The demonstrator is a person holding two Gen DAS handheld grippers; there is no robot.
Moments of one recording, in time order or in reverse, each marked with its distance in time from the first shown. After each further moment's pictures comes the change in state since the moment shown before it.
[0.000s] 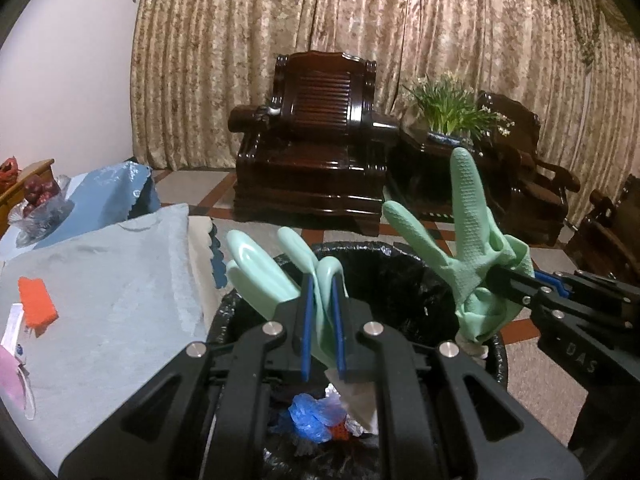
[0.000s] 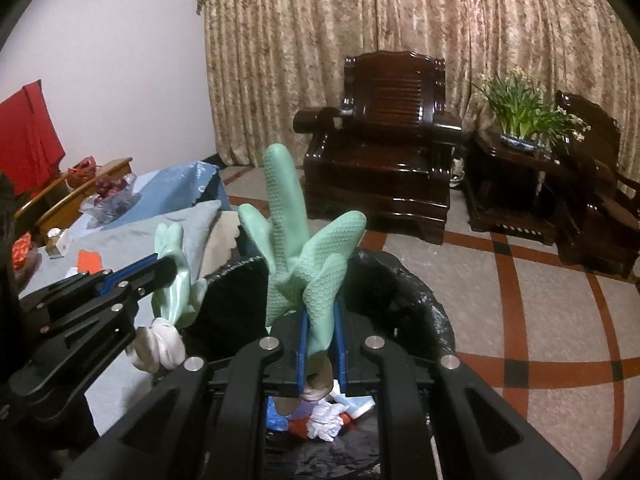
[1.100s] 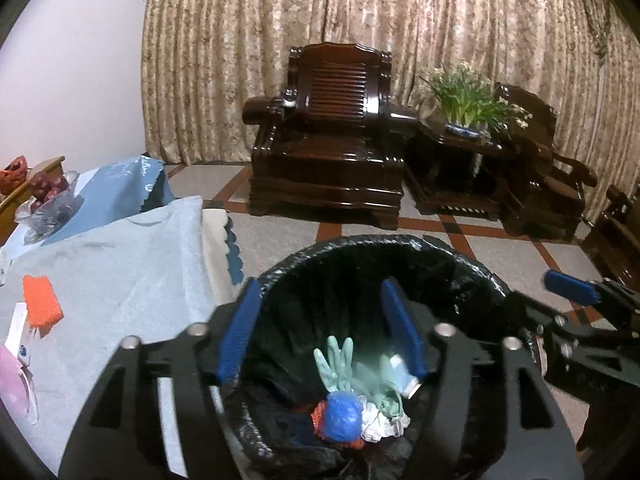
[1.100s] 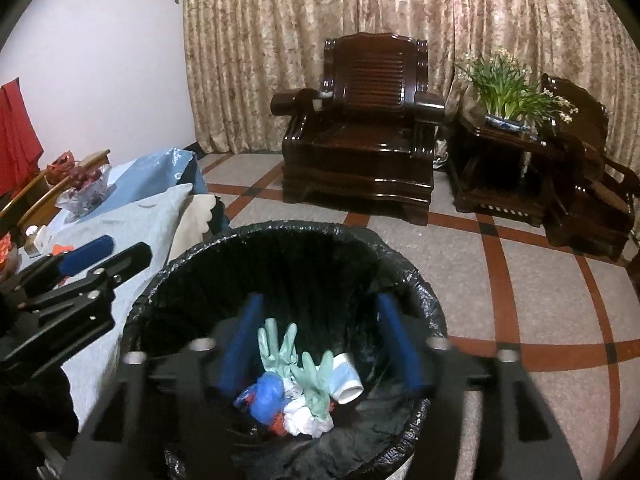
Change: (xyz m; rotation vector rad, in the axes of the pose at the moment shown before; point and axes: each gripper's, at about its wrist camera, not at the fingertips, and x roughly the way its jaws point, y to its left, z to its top) left arm 0.022 0.011 0.002 -0.001 0.013 0.072; right arm 0.025 -0.014 -0.008 0.026 0.038 -0.068
